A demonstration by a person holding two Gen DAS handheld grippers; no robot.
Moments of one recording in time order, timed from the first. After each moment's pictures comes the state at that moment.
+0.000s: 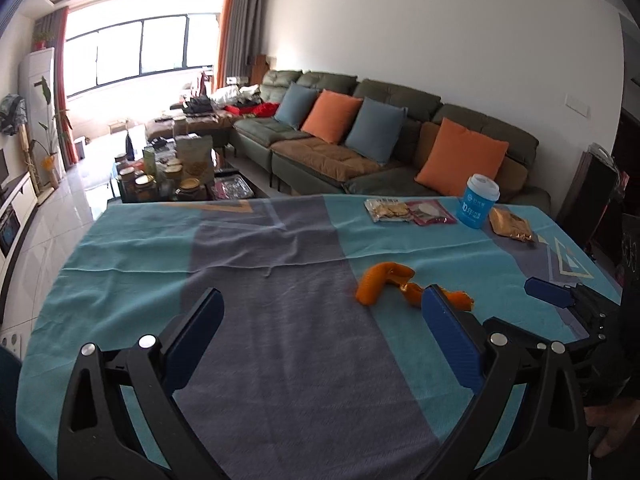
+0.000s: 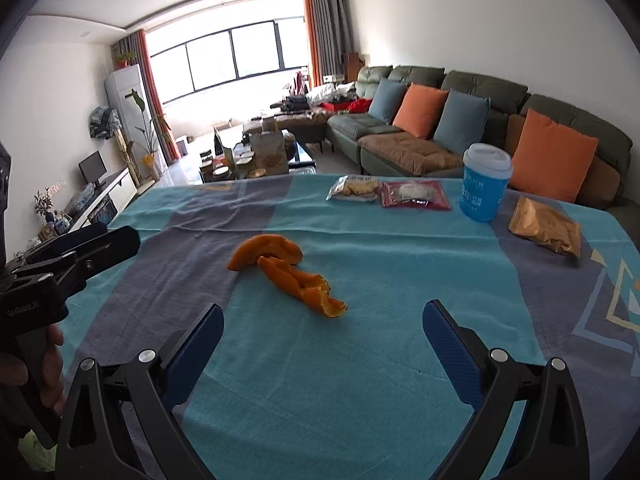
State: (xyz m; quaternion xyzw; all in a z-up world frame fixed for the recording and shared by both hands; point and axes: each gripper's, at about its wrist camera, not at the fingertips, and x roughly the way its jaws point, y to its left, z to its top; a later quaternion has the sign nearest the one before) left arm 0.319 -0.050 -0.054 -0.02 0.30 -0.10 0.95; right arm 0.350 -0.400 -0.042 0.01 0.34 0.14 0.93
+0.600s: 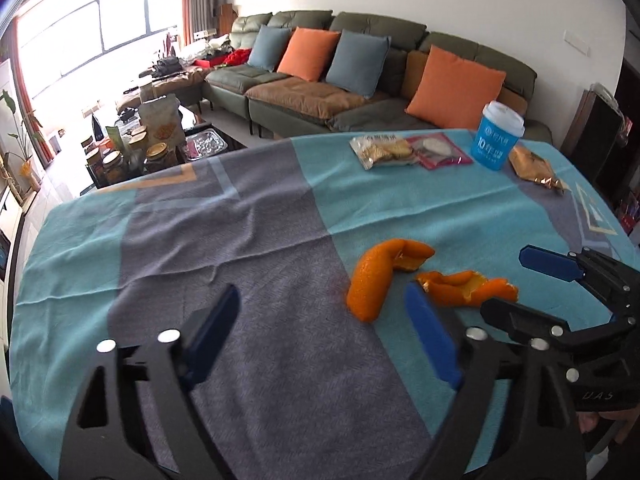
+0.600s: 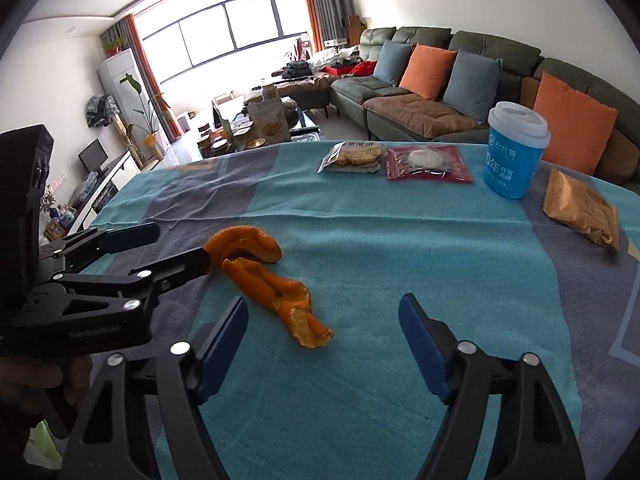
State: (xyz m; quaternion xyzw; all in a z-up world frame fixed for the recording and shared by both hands) left arm 0.402 -0.092 -0.102 0.04 0.41 -0.13 0.90; right arm 0.401 -0.400 -0.063 0.03 0.41 0.16 0.90
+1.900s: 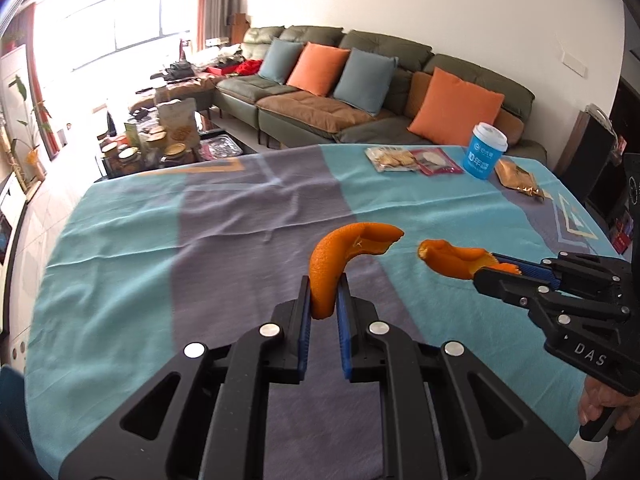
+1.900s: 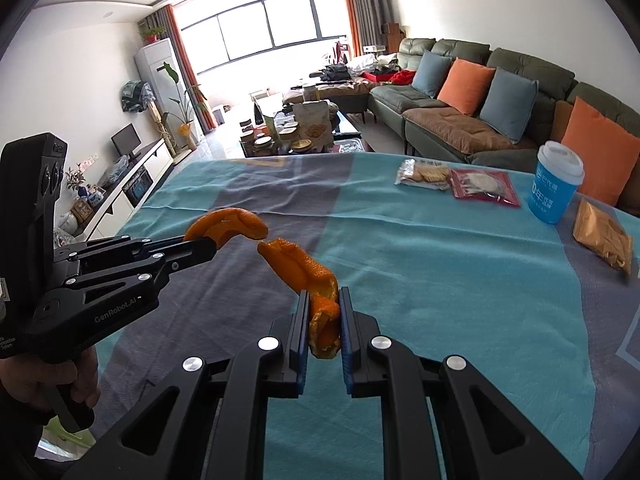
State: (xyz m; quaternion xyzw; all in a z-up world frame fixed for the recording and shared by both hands) left arm 0.337 -0.040 -0.071 0.01 0.38 -0.12 0.92; right arm 0.363 -0.358 -0.029 0.01 0.39 0.22 0.89
